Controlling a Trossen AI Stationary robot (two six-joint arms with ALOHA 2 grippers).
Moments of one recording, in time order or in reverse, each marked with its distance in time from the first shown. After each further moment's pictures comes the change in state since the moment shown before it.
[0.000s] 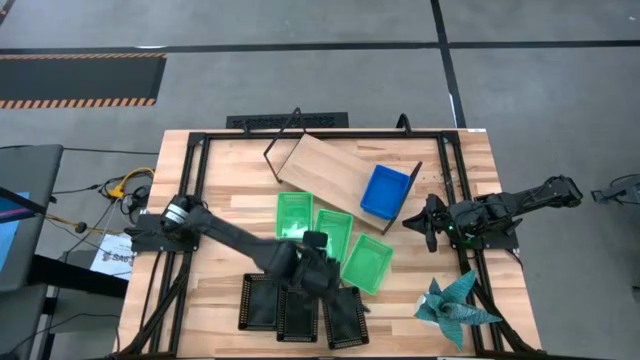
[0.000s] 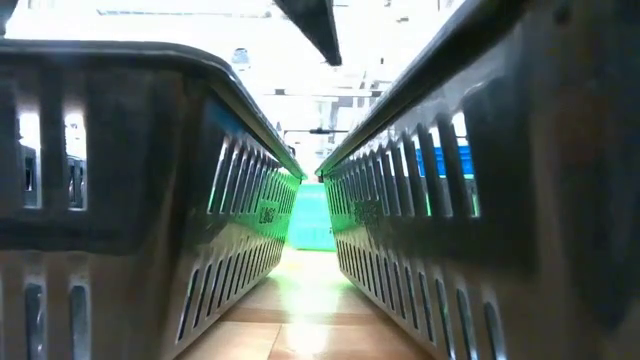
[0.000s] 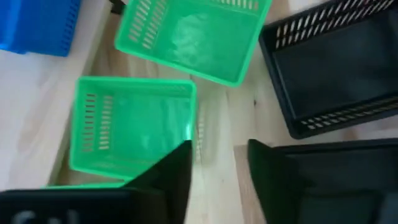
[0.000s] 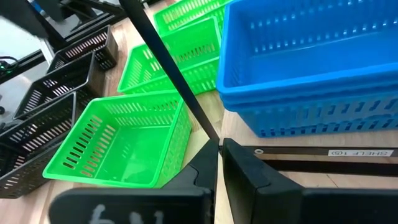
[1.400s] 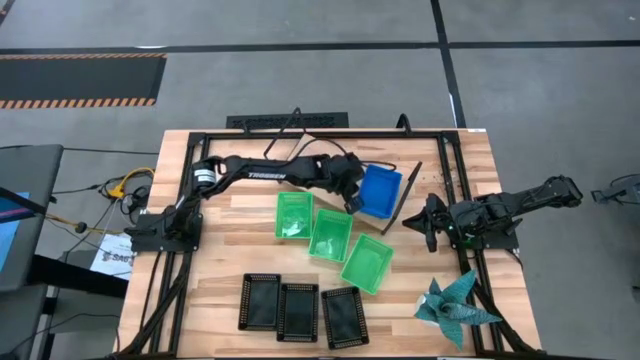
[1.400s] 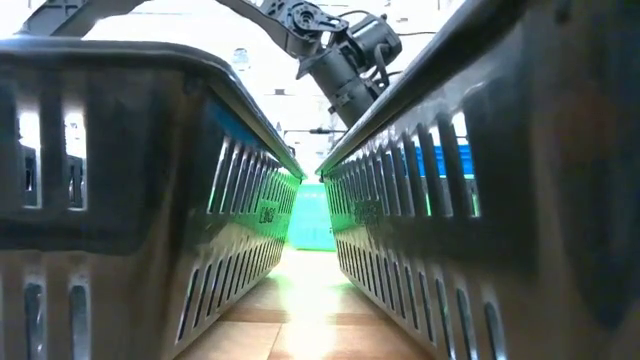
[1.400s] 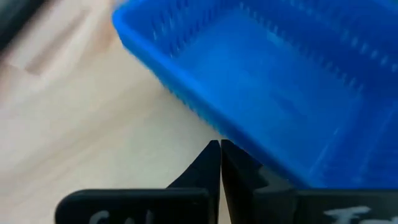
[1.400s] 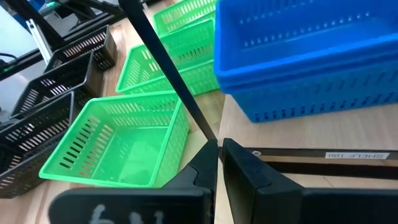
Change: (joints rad) left arm 0.597 0.120 -0.145 0.640 0.273 0.006; right arm 0.000 -0.001 0.000 0.006 0.005 -0.010
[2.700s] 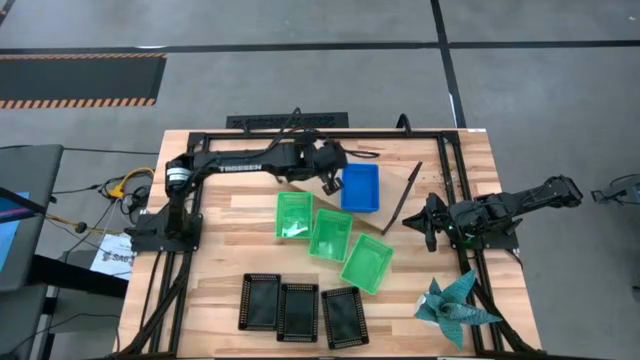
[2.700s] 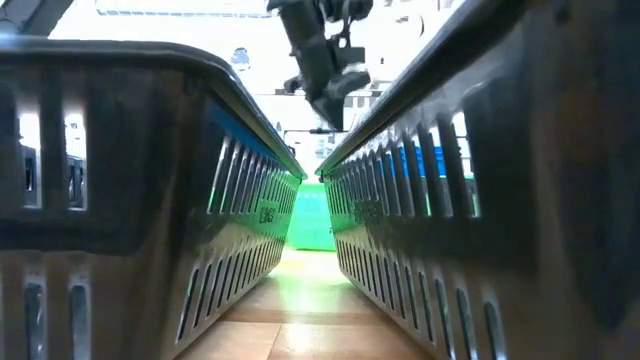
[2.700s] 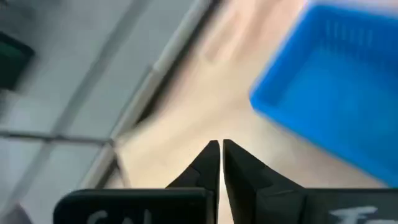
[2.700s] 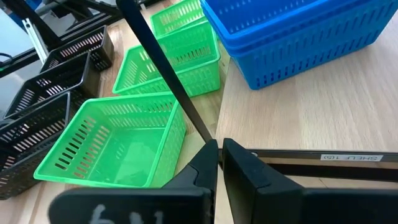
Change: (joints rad) left arm -0.004 -0.207 0.017 -0.368 -0.422 0.032; right arm -0.001 0.001 0.000 -0.005 0.016 -0.018
